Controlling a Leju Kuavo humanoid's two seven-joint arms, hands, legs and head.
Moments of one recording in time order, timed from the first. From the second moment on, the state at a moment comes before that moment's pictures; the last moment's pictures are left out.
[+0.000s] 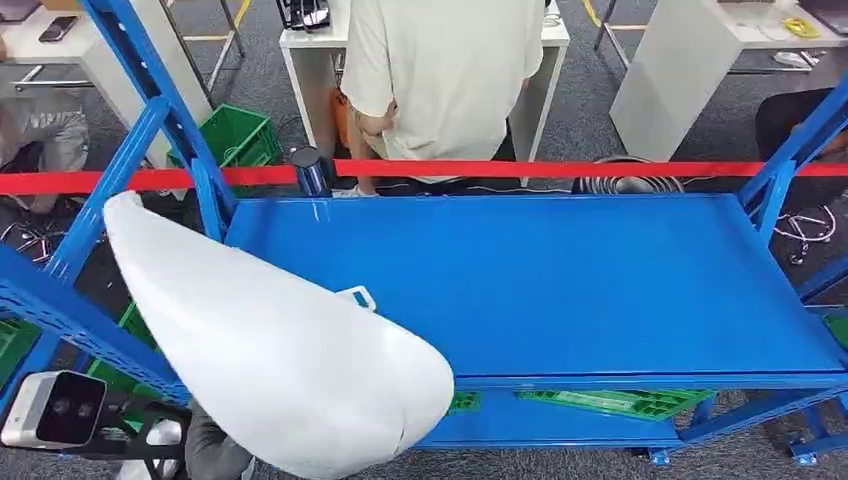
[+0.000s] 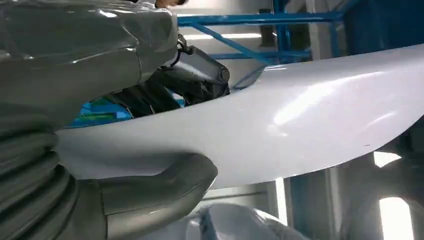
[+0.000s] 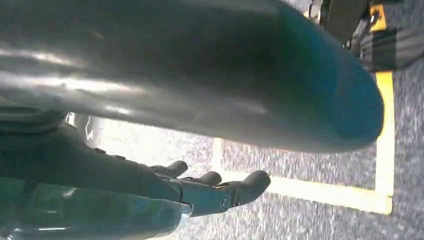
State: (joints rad) left arm -0.12 0.18 -0.67 -1.81 0.72 -0.53 -0.42; right arm -0.03 -0.19 0.83 -0.26 -0.75 -0.16 0.03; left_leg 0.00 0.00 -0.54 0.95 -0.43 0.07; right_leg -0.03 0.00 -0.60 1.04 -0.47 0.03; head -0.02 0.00
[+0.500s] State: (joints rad) left arm -0.12 0.18 -0.68 -1.81 0.74 -0.56 -0.43; right arm -0.03 -0.19 0.83 -0.26 -0.74 -0.16 0.03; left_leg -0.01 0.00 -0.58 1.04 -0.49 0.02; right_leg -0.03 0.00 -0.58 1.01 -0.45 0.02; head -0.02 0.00
